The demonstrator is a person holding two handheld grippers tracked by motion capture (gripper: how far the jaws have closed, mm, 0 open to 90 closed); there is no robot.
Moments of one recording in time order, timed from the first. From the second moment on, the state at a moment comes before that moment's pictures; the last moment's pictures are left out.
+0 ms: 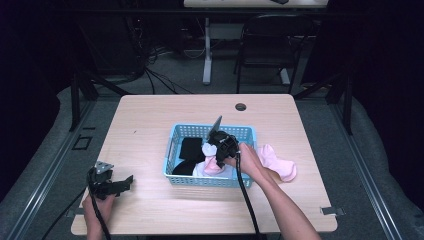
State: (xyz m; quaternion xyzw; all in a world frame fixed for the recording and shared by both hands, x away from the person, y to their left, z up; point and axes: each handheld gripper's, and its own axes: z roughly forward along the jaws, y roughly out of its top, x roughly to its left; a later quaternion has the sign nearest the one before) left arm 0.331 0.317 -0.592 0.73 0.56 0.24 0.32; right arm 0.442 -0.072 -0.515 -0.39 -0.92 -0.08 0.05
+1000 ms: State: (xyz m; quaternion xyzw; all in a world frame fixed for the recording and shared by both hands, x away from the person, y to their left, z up) left arm 0.331 0.317 -0.592 0.73 0.56 0.24 0.32; right arm 0.423 -0.096 -0.387 -0.36 -0.91 -0.19 -0.04
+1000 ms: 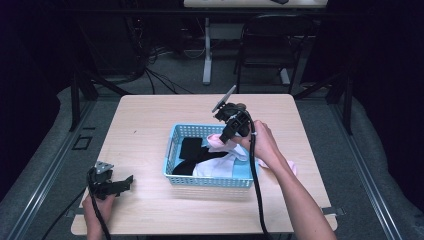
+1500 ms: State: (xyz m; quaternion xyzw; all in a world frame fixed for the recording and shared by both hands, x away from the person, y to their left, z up) left arm 0.331 0.317 -0.592 0.73 0.56 0.24 0.32; right arm 0.411 -0.125 -0.336 -0.38 -0.90 -0.21 -0.08
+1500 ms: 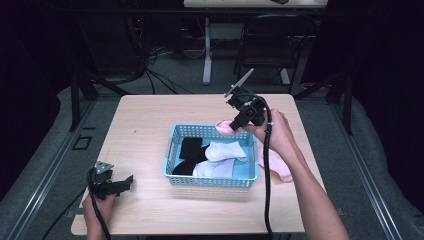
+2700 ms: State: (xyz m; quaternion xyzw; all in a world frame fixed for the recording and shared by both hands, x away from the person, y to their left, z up) left arm 0.331 0.317 -0.592 0.73 0.56 0.24 0.32; right arm 0.408 -0.269 -0.453 -0.52 -0.84 -0.12 -0.05
